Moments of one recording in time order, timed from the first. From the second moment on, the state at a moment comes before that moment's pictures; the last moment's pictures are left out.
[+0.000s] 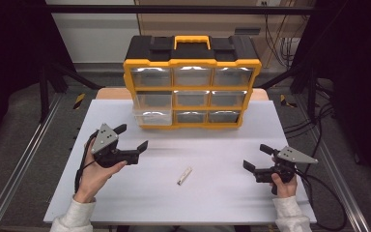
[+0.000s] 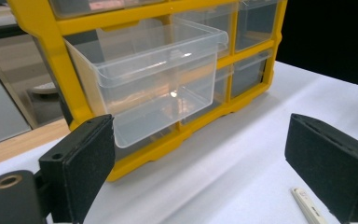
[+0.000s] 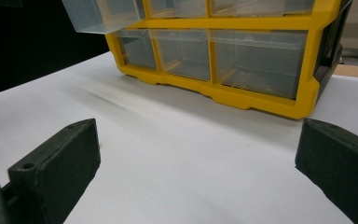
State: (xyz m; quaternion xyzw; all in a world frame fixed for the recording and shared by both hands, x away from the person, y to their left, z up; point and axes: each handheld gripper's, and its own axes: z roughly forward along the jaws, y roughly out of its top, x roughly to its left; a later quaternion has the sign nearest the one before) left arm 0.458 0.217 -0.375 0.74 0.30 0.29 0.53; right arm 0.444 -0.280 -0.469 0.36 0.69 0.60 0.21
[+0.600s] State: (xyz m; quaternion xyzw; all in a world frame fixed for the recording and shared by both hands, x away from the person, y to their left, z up) left arm 0.453 0.195 -0.389 0.78 0.28 0.24 0.50; right arm 0.444 -0.280 -0.468 0.37 0.68 0.60 0.21
